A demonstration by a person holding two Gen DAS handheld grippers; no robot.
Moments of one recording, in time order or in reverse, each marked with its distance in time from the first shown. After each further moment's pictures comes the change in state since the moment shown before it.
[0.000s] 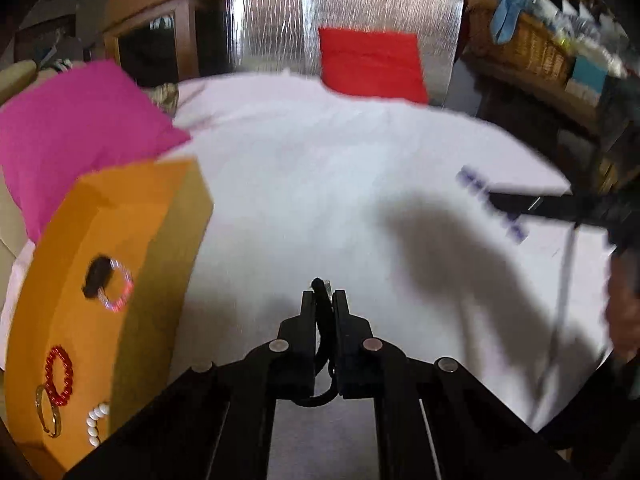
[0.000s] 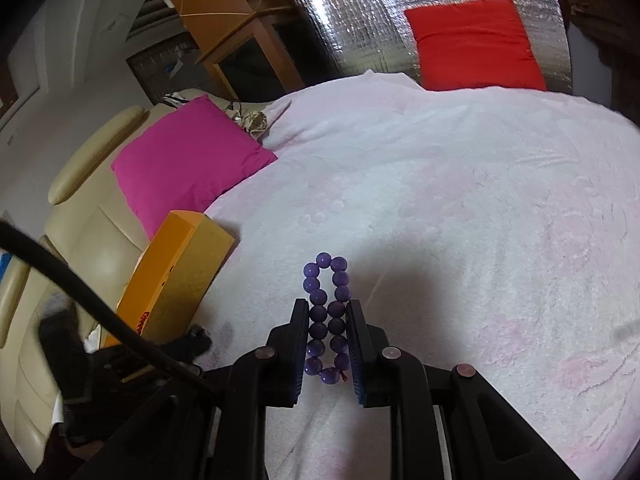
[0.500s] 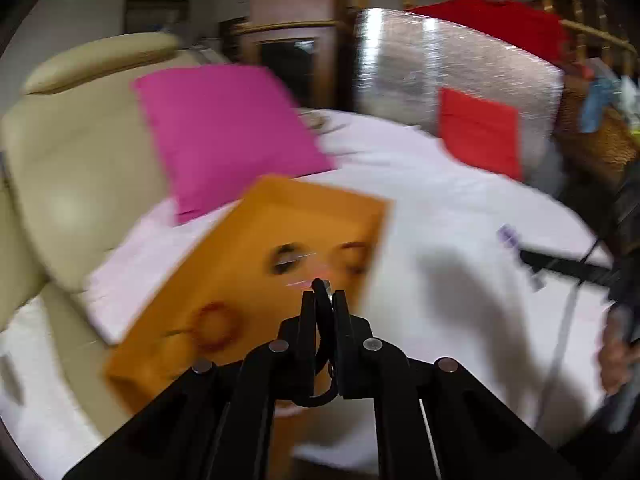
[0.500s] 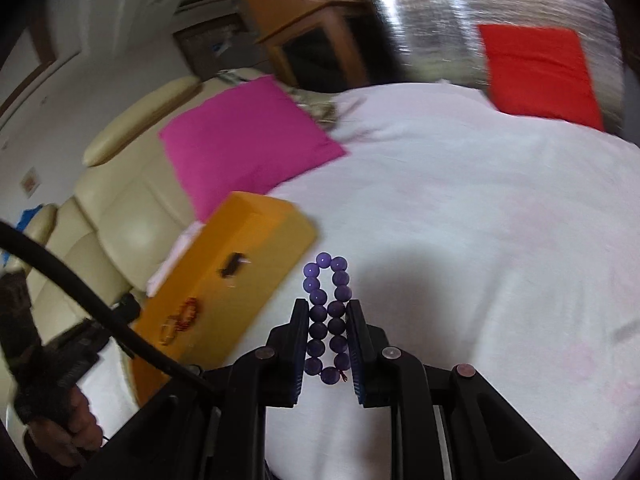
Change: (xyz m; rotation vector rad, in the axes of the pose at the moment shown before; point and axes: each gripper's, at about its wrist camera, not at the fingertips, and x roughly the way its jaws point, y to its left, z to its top) left arm -0.112 0.112 -0.036 -0.275 -0.083 0.325; right arm 0.016 0.103 0.009 -0.144 0.025 0.122
